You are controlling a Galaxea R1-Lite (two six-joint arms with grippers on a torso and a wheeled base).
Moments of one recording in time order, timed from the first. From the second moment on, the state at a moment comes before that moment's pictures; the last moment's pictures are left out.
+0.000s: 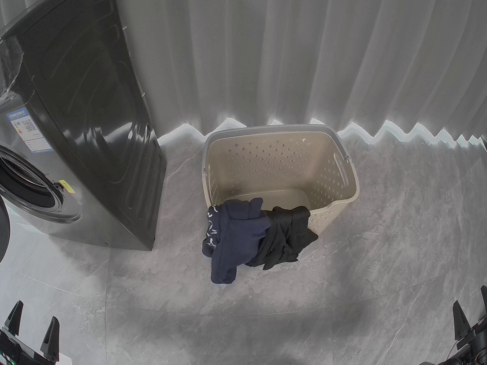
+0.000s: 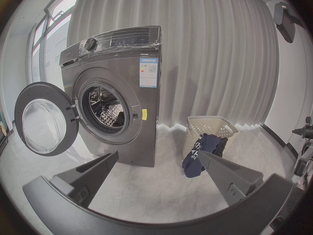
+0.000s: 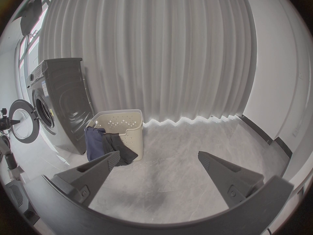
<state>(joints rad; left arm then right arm) -0.01 0.02 -0.02 -0.03 0.04 -0.07 -0.01 0.02 -0.02 0.00 -0.04 0.01</state>
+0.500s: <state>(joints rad) -0.01 0.02 -0.02 -0.03 0.04 -0.07 -0.01 0.02 -0.02 0.00 -0.04 0.02</state>
